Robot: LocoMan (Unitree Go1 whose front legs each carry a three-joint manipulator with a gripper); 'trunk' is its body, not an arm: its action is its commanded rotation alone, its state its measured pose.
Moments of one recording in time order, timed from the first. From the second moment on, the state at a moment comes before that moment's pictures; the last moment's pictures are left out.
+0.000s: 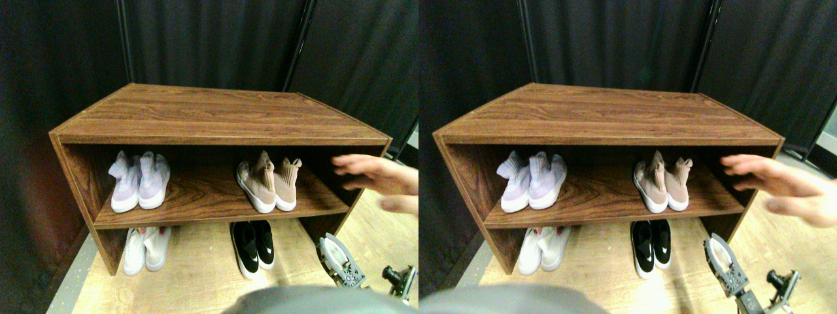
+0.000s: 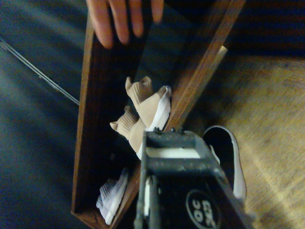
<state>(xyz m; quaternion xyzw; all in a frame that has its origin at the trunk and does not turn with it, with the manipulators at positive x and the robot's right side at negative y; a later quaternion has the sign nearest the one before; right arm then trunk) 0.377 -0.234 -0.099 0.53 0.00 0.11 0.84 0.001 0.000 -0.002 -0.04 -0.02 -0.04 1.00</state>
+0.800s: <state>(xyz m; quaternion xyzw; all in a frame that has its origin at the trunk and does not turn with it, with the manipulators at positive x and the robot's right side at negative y) 0.365 -0.219 -0.076 0.50 -0.03 0.14 0.86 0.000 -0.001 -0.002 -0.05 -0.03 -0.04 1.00</state>
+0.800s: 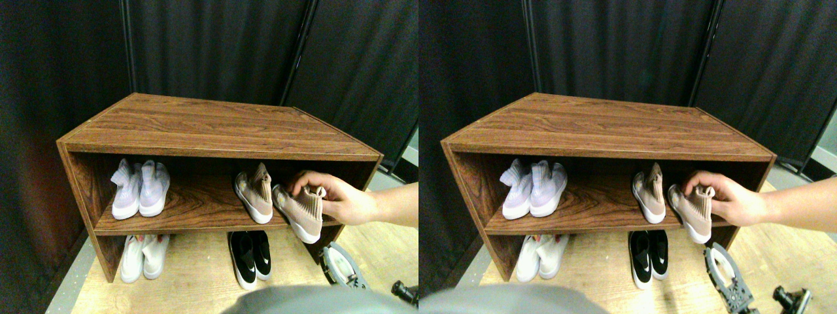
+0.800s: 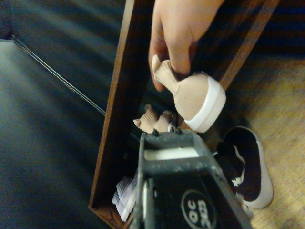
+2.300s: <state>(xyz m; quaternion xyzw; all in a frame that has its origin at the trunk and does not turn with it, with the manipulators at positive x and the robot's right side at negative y) 0.380 -0.217 -0.066 0.57 -0.01 0.12 0.81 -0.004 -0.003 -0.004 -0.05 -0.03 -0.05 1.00</state>
